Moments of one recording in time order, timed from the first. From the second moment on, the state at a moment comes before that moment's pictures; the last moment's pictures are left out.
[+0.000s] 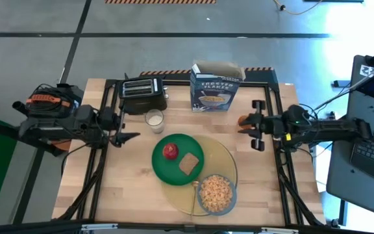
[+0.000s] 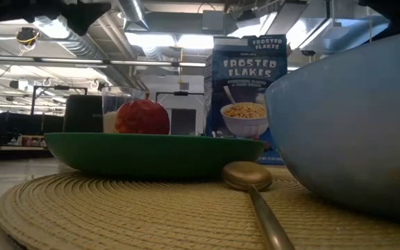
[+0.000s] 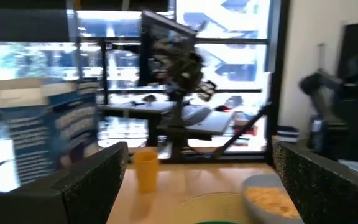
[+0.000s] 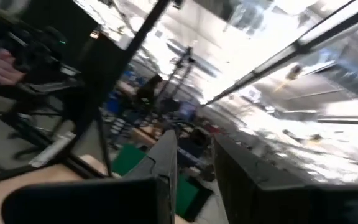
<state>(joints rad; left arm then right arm) 0.06 0.35 0.32 0.21 0.08 -0.03 -0.07 0.70 0.42 0.67 -0.38 -0.47</state>
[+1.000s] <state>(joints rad) 0.05 0.01 0.01 0.11 0.04 -0.24 -0.07 0.03 0.01 0.33 0.03 -0.39</state>
